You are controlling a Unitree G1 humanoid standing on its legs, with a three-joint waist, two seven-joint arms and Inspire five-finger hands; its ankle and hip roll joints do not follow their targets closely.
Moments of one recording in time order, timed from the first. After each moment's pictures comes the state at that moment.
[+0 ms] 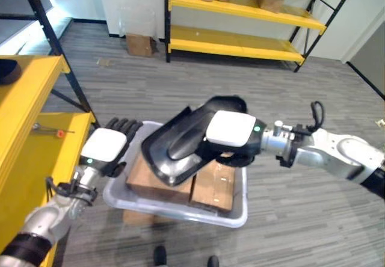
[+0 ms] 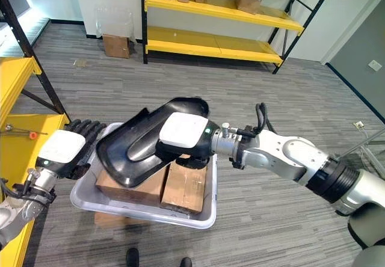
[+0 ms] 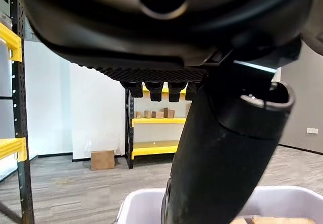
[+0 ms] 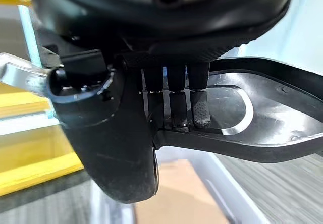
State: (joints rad) left arm -0.08 1.00 -0.27 0.29 0.75 -0.20 0.43; right arm -0.94 -1.09 0.94 -0.08 -0.43 -0.39 0.06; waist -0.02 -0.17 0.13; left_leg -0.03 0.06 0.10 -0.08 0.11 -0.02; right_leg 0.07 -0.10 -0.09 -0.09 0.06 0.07
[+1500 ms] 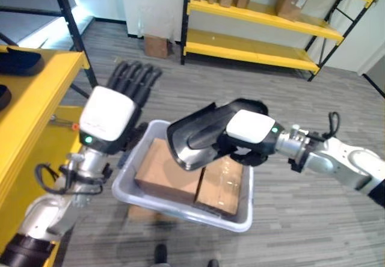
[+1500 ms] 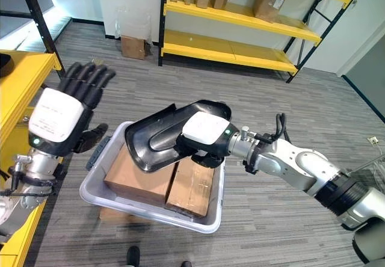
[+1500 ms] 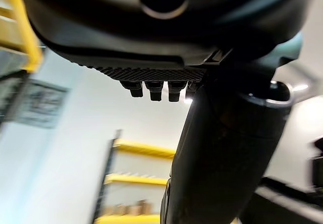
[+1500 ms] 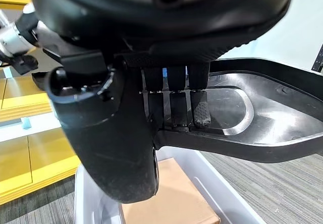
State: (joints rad) left arm -0.10 1.00 -0.12 -0.17 0.76 -0.24 0.52; right arm -0.75 -1.11 0.80 -0.04 -0.43 -0.38 0.02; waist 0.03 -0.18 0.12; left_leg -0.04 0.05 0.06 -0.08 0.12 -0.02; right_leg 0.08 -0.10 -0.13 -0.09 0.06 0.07
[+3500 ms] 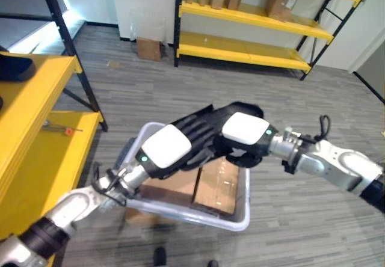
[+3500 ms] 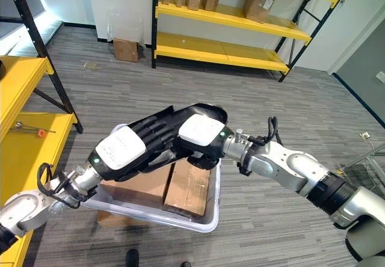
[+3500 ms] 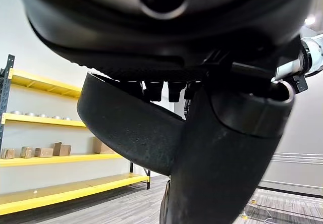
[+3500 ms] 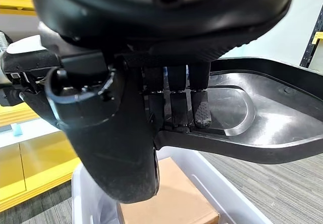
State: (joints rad) left arm -0.25 1.04 -0.51 -0.13 0.79 -0.32 0.36; right arm -0.77 -1.07 0.85 -0.02 -0.42 -0.34 0.00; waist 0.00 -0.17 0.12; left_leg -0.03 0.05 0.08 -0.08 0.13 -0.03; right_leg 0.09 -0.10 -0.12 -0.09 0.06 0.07
